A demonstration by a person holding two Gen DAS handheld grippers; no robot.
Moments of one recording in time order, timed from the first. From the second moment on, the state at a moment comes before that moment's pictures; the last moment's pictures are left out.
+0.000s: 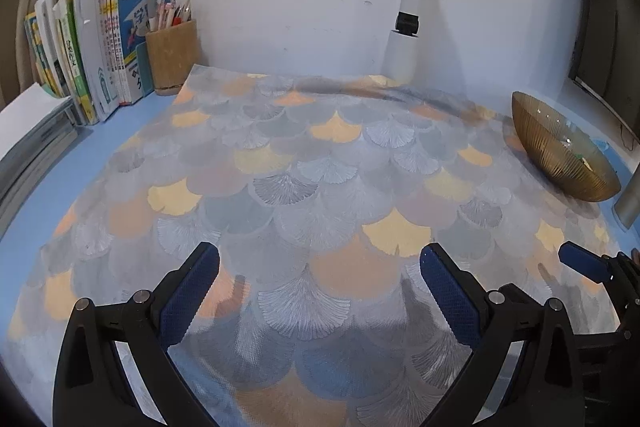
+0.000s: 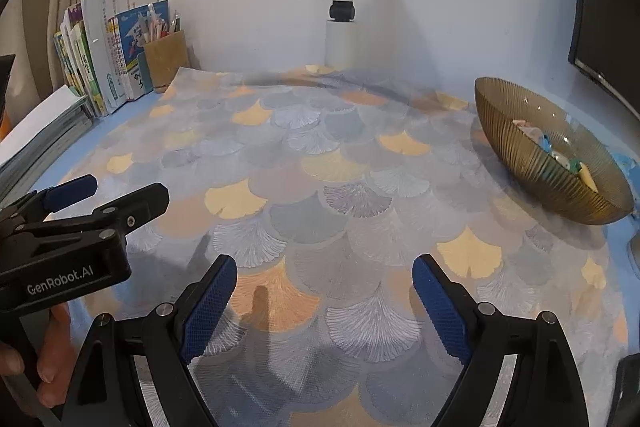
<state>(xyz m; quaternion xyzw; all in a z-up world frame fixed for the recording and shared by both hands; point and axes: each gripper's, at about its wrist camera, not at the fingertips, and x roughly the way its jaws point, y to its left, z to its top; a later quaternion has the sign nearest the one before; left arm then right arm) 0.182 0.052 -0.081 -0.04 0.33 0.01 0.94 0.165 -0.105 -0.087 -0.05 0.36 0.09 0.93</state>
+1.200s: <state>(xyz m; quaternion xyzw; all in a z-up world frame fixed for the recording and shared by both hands) 0.185 0.048 -0.088 -0.05 0.36 0.00 0.93 0.172 -0.113 -0.092 -0.05 0.38 0.08 0.92</state>
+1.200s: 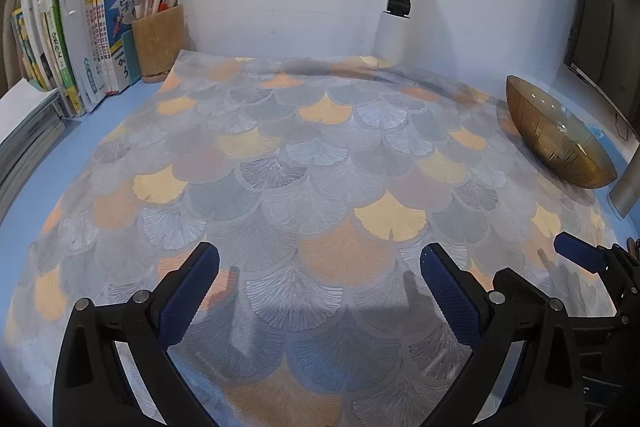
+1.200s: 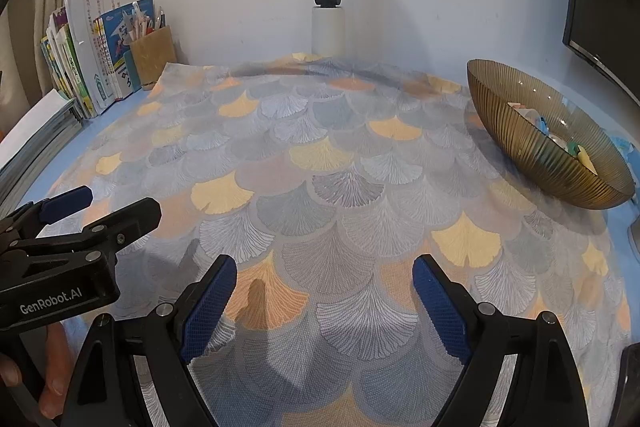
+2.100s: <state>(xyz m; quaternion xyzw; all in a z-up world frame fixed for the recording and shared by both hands) 0.185 0.048 -0.088 -0.04 0.36 0.00 0.93 0.173 -0.113 -0.094 -0.05 0.38 0.08 0.92</state>
